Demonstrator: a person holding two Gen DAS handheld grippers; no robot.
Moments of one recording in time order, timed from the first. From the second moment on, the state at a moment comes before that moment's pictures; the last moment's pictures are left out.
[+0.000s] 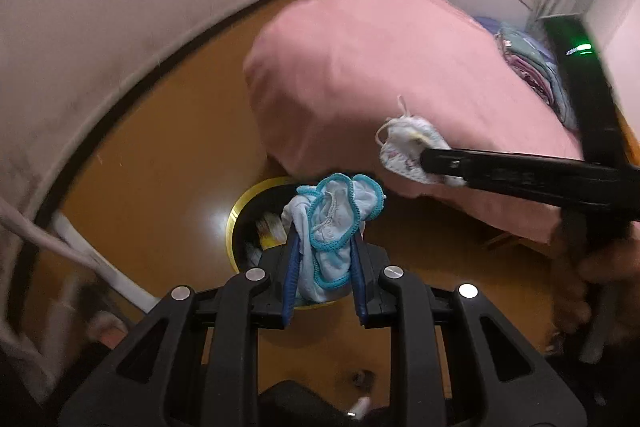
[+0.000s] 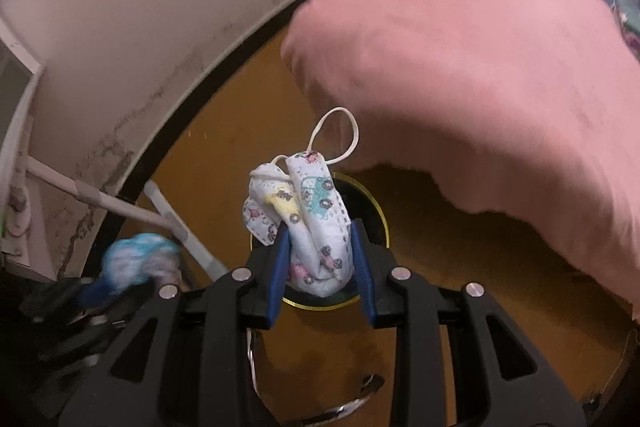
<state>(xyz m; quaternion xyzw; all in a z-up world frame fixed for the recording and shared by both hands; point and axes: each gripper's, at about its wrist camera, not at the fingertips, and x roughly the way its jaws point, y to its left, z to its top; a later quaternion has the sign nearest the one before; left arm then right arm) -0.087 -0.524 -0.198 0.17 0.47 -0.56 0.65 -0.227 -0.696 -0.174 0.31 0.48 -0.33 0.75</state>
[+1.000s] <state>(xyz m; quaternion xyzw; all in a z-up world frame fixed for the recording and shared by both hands) -0.088 -0.532 -0.263 0.15 0.51 -0.54 0.66 -0.205 -0.696 -0.211 0.33 0.52 -0.31 0.72</state>
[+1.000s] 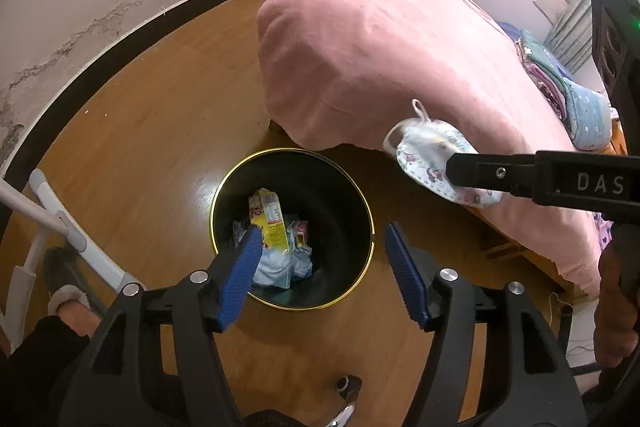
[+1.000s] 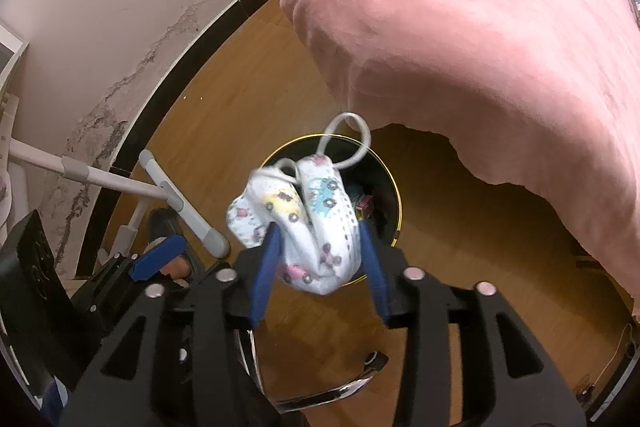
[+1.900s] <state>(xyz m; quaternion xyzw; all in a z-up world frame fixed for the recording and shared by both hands) -0.005 -0.284 -0.002 0.21 0.32 -0.41 0.83 -0.092 -0.505 -0.030 0.15 0.39 -0.13 0.90</state>
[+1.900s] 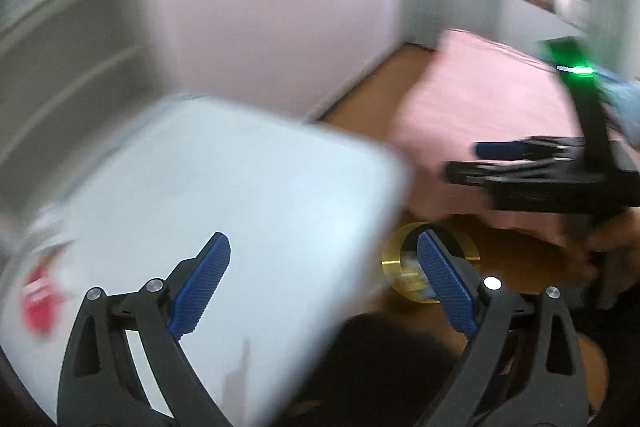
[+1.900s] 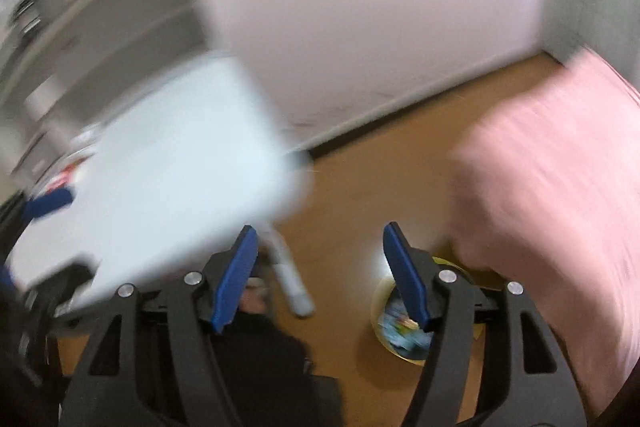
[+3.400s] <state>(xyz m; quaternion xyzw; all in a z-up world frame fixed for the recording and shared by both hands) 0.180 -0.088 -0.051 0.11 0.44 -0.17 0.87 0.176 -0.288 -0.001 0.08 0.46 0.15 0.87</state>
